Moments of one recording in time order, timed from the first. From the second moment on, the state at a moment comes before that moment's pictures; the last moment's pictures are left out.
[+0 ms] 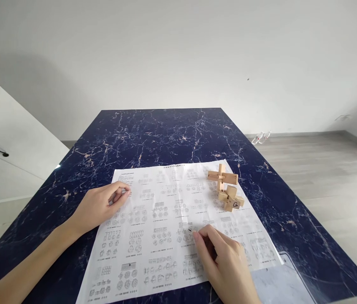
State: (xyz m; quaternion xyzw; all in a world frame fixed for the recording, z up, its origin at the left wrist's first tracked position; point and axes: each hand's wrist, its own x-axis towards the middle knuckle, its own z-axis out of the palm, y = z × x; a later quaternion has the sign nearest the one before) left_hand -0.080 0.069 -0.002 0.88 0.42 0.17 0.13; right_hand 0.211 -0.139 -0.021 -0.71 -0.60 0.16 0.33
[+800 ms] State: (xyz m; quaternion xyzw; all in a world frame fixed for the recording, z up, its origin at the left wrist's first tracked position) left_hand -0.083 0.070 -0.006 0.88 0.42 0.17 0.13; right_hand 0.210 -0.139 -0.022 -0.72 -0.59 0.17 0.33
